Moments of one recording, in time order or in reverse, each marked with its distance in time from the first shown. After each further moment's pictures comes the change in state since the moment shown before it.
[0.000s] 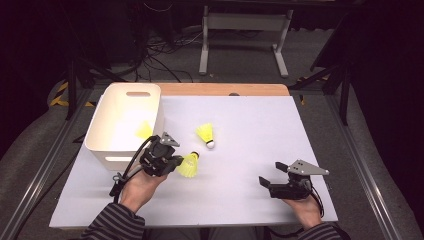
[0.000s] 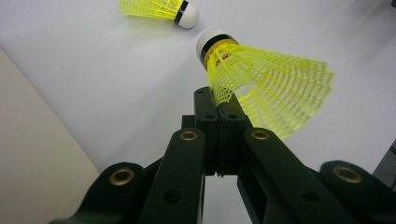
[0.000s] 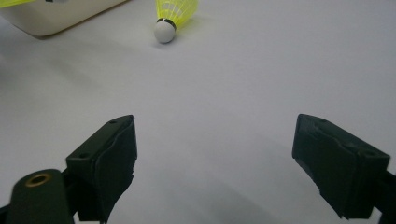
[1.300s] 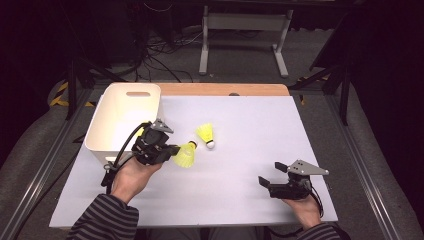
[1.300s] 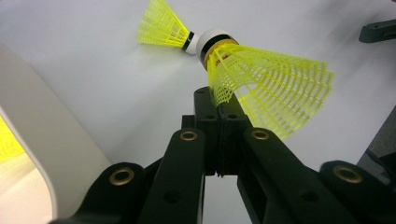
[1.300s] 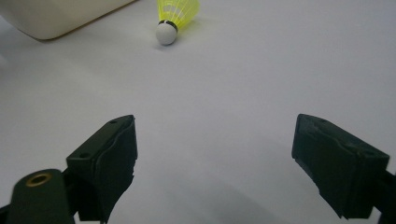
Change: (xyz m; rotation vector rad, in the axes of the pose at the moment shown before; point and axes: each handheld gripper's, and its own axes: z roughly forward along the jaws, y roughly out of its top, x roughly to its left) left arm 0.011 0.022 -0.032 -0.027 -0.019 -0.003; right arm 0.000 -0.001 0.002 -0.009 0.010 0.007
